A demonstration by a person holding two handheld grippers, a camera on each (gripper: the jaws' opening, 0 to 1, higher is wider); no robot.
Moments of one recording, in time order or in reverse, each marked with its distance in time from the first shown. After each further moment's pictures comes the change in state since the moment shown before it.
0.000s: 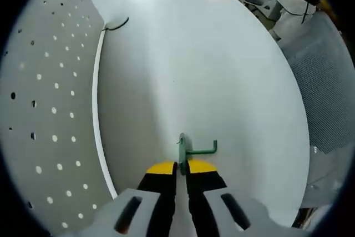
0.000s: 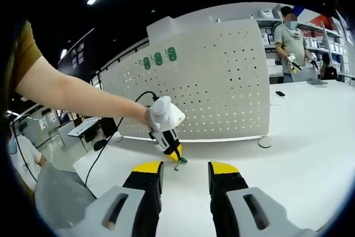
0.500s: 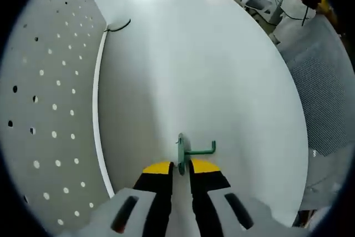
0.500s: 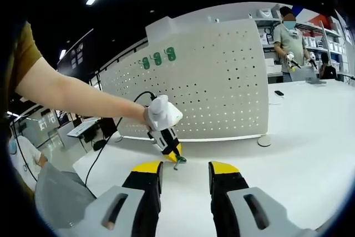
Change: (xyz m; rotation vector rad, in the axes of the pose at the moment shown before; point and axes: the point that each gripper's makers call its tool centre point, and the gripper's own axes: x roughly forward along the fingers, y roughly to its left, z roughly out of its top) left arm -0.001 -0.002 0.001 -0.018 -0.029 -0.012; right arm -0.003 -0.001 -0.002 0.005 0.001 -0.008
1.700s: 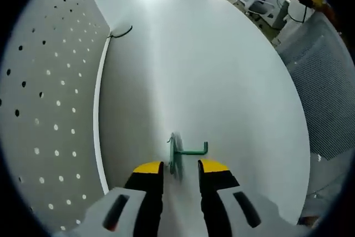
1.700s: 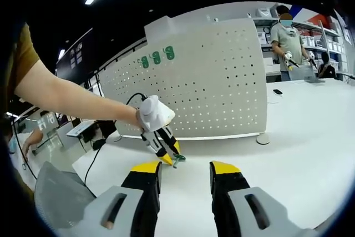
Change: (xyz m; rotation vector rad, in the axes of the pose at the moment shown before) left arm -0.002 -0.009 0.001 -0.018 -0.062 0.045; right arm -0.002 -0.001 -0.004 0.005 0.004 -0.009
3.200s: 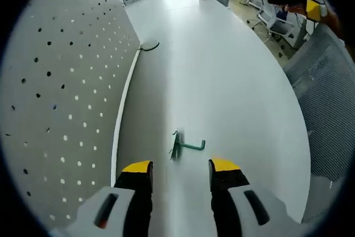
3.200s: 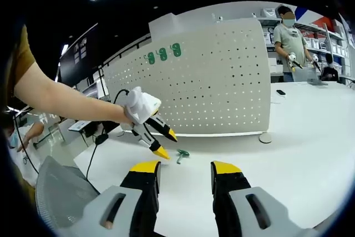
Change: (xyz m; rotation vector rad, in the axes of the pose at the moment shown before) left arm -0.029 -0.002 -0.001 -0.117 -0.151 0.180; right arm -0.006 0.010 -0.005 -0.028 0.022 0.019
